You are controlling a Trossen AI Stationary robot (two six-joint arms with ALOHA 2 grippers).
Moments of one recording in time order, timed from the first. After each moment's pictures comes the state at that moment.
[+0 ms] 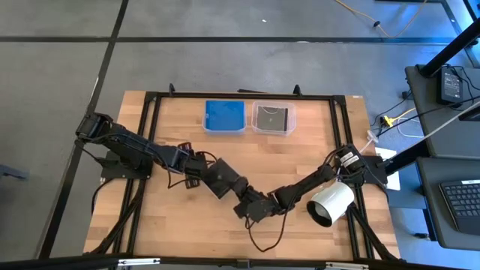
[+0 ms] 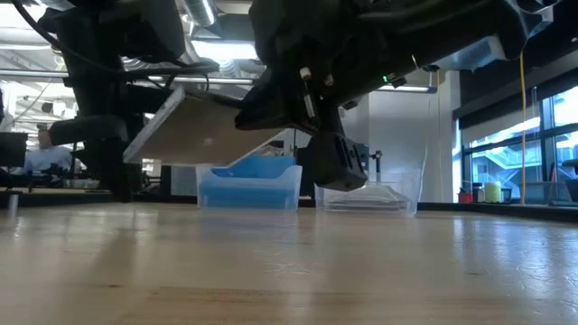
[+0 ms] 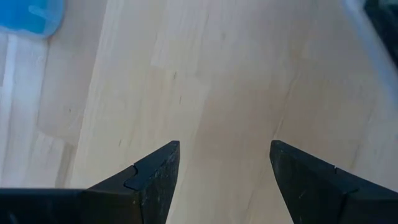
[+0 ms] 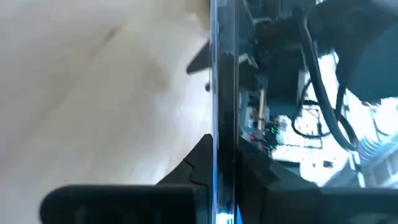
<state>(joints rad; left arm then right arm) -0.20 1.44 0.71 -0.65 -0.35 -0.47 0.46 2.11 1.21 0.42 0.94 -1.06</state>
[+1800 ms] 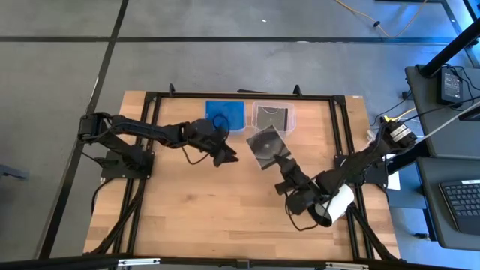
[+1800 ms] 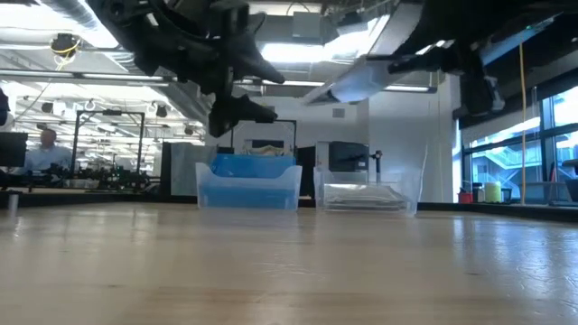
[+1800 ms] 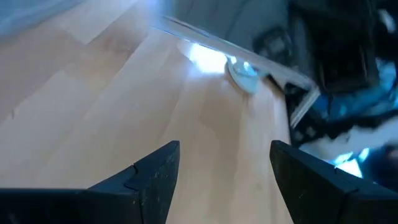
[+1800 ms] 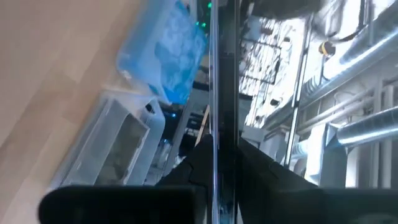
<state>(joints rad) 0.16 1.44 0.71 0.29 0.32 -0.65 0.56 1.52 0.84 -0.20 1.36 -0.88</state>
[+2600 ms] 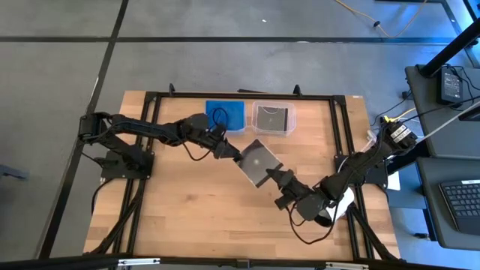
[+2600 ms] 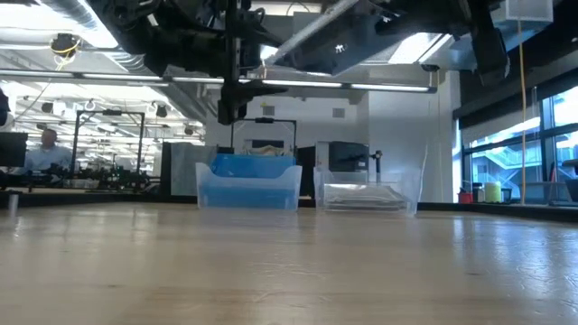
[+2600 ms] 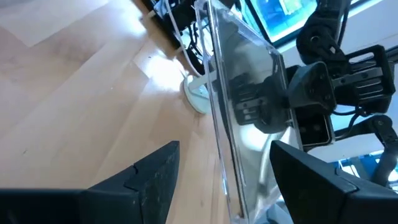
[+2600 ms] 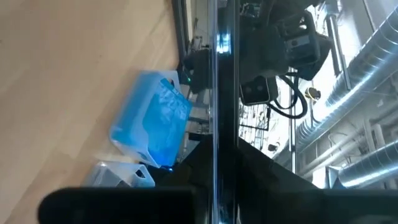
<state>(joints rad) 0.21 1.44 0.71 0.46 0.44 -0.90 0.64 1.52 0.84 0.20 1.23 -1.19</state>
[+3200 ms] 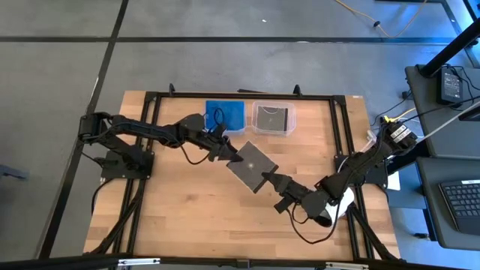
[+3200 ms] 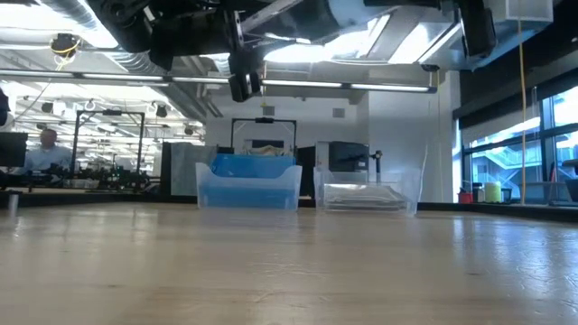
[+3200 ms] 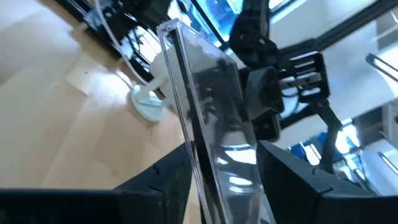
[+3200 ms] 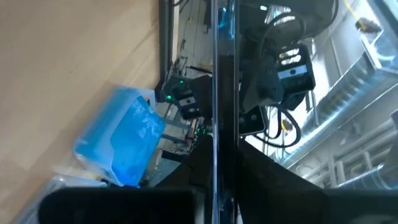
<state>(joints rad) 0.18 1.44 0.71 0.65 0.53 -0.90 0.63 1.52 0.84 0.42 1.14 -1.53</state>
